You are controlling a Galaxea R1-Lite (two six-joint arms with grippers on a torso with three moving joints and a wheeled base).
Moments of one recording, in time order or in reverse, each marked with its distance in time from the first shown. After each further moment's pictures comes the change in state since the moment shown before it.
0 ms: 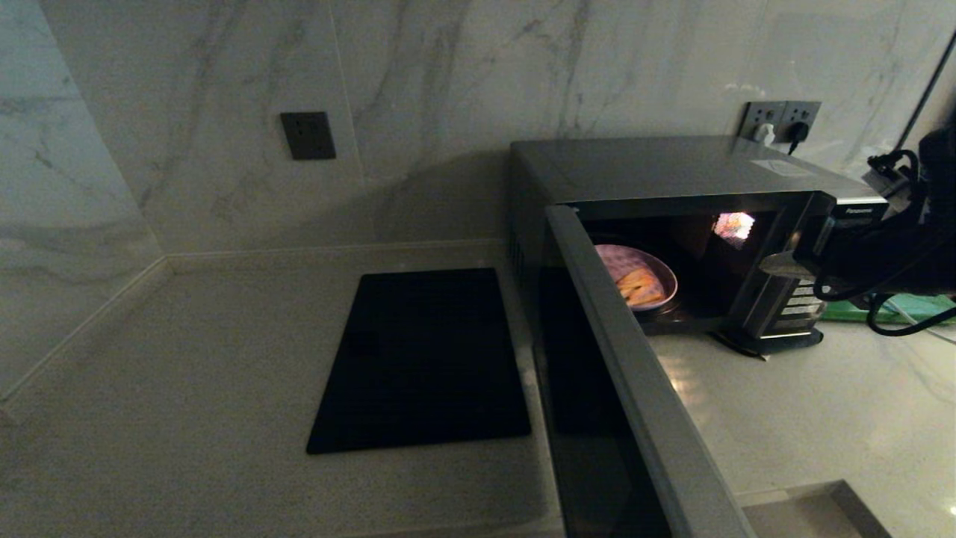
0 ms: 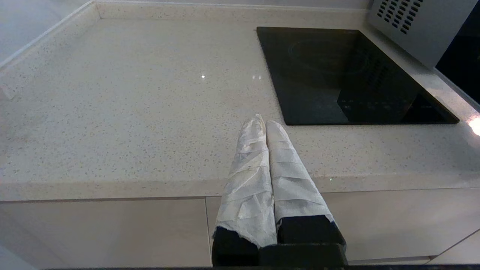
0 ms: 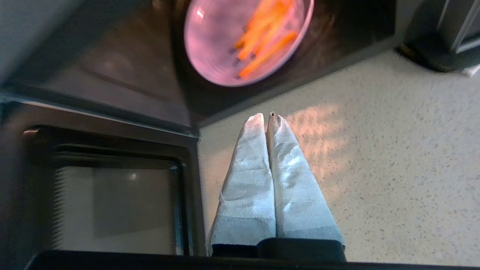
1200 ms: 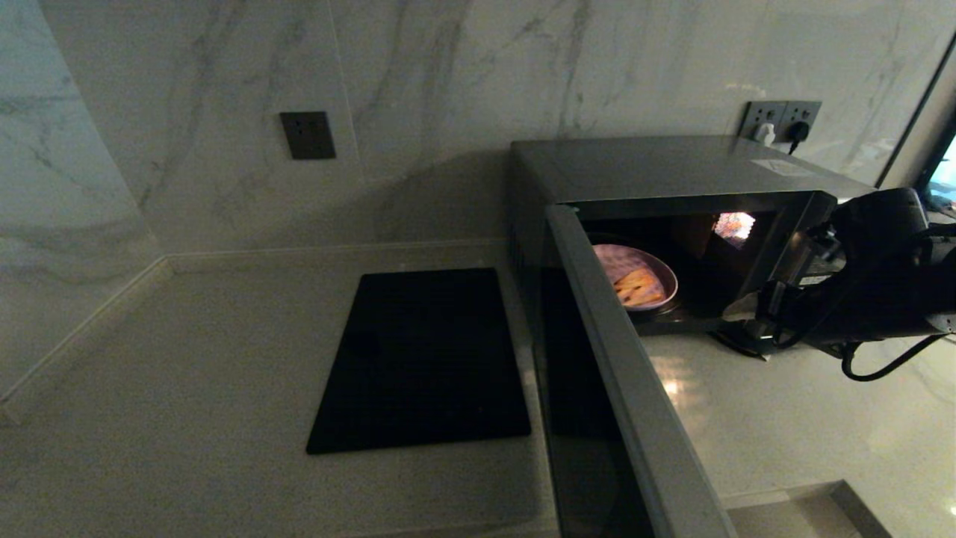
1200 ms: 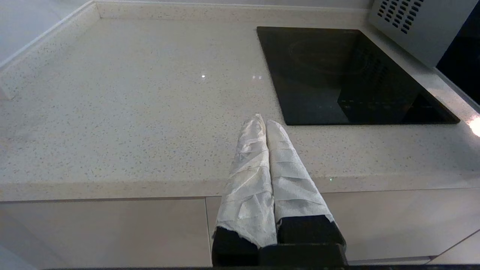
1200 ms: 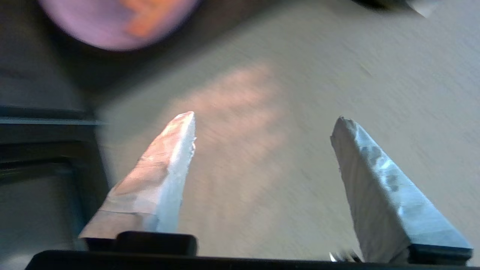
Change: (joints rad) left arm 0.000 0.000 0.000 0.000 0.000 0.000; right arm 0.030 0.135 0.056 0.057 -0.176 -0.061
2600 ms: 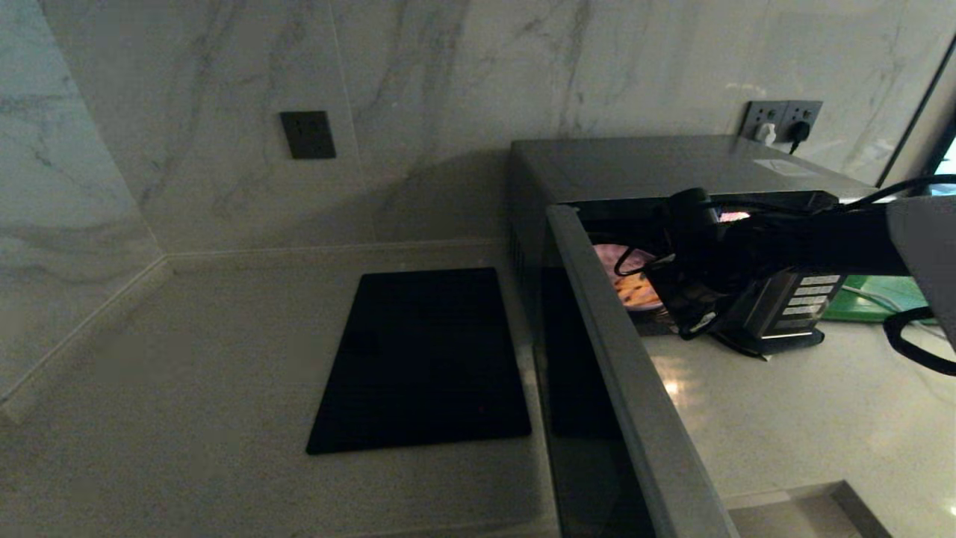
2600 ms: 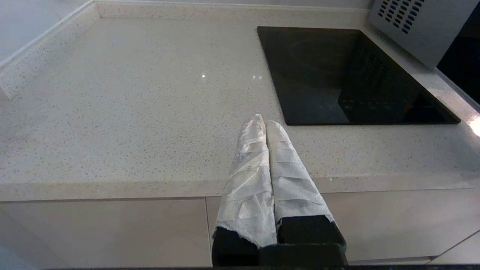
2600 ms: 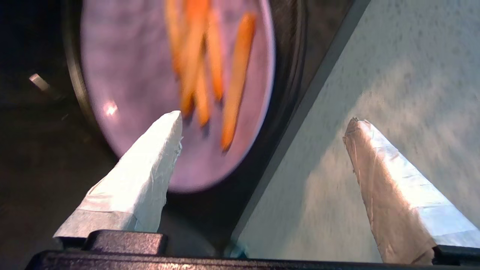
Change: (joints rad) left arm 0.000 0.000 0.000 0.000 0.000 0.000; right arm 0.240 0.439 -0.590 0.192 -0.366 0.884
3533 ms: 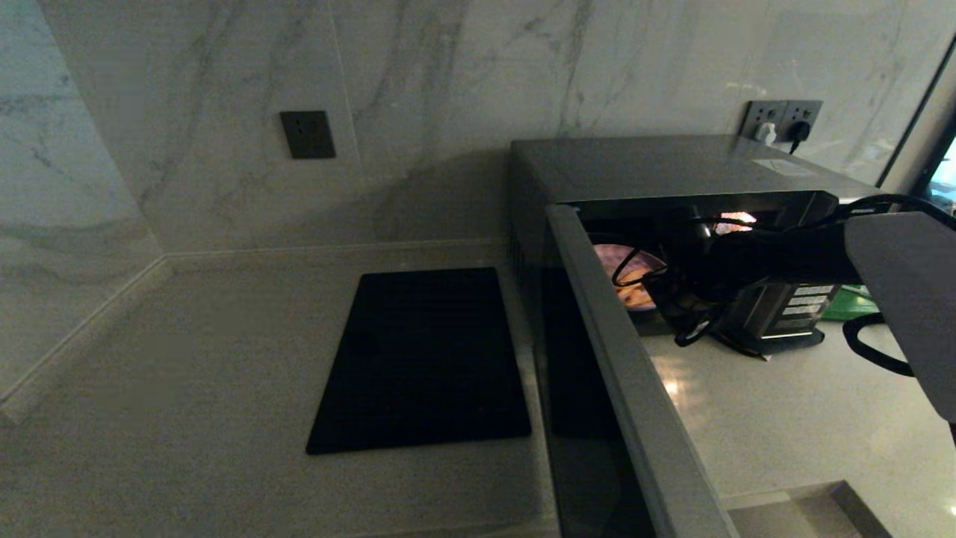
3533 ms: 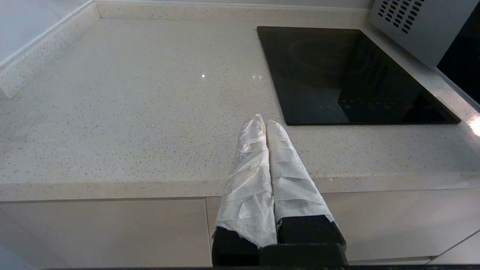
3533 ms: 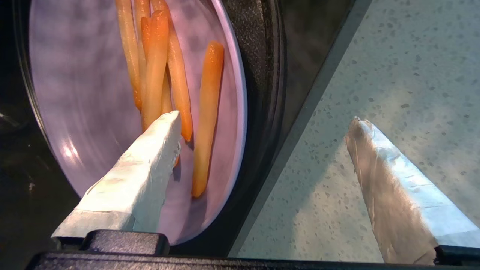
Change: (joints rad) left arm 0.000 0.000 0.000 0.000 0.000 0.000; right arm -0.024 0.095 -0.060 0.002 0.005 -0.005
